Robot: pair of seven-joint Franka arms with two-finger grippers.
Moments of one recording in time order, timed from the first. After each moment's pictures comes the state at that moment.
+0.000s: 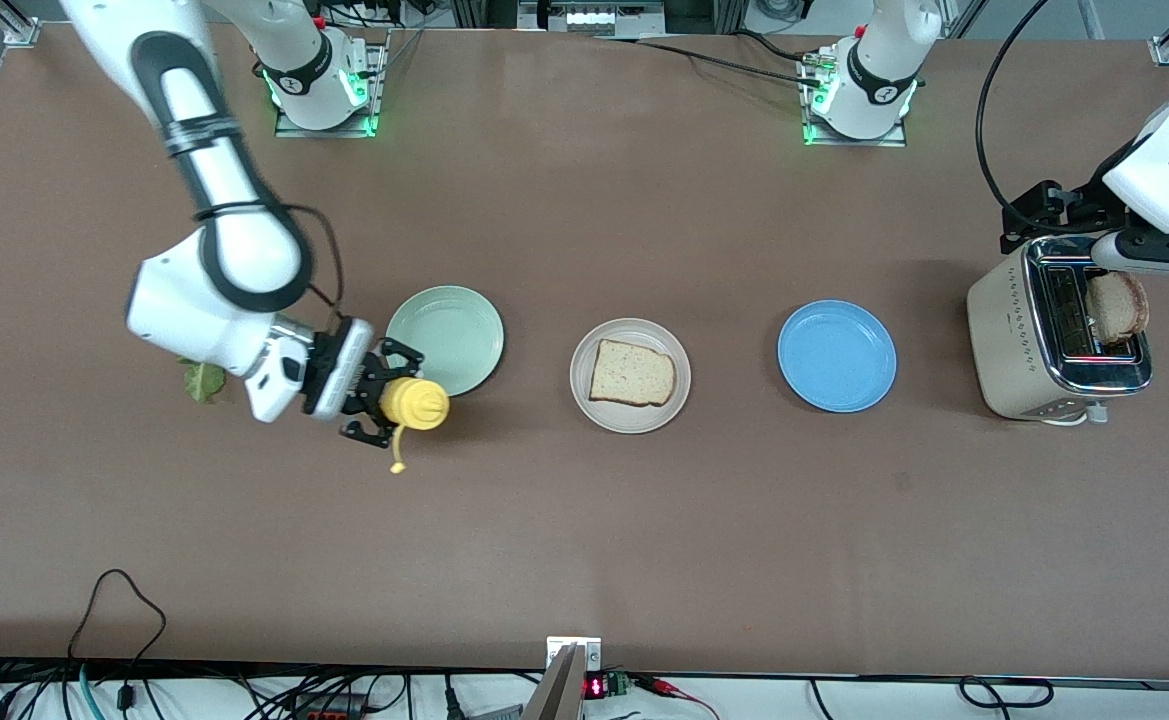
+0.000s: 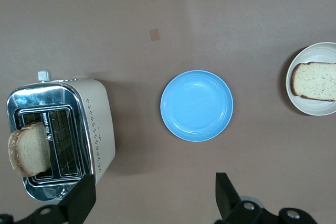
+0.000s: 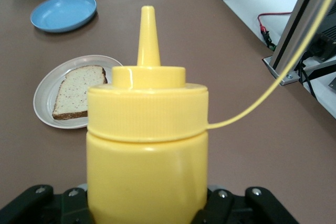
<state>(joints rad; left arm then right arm) -0.03 -0.03 -0.02 -1.68 0.00 1.61 0.04 0.31 0.45 0.04 -1.80 0.99 2.47 -1.64</state>
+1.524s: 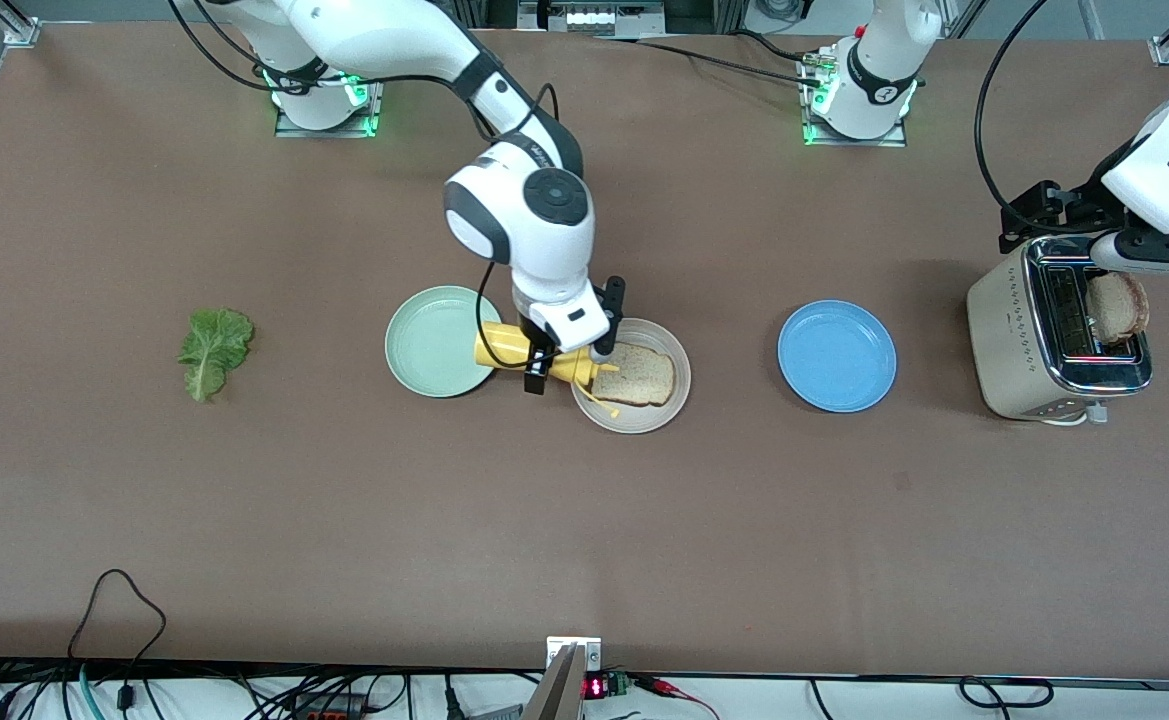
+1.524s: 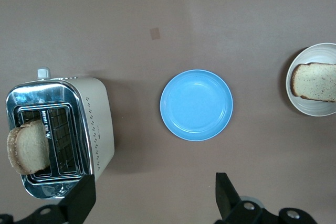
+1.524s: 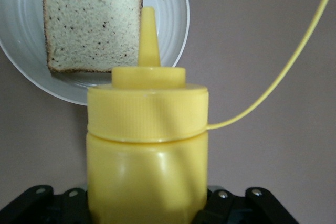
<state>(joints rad) -0.03 -0.03 -0.02 -1.68 0.00 1.61 0.03 0.73 0.73 0.04 -1.37 -0.36 2.13 -0.47</state>
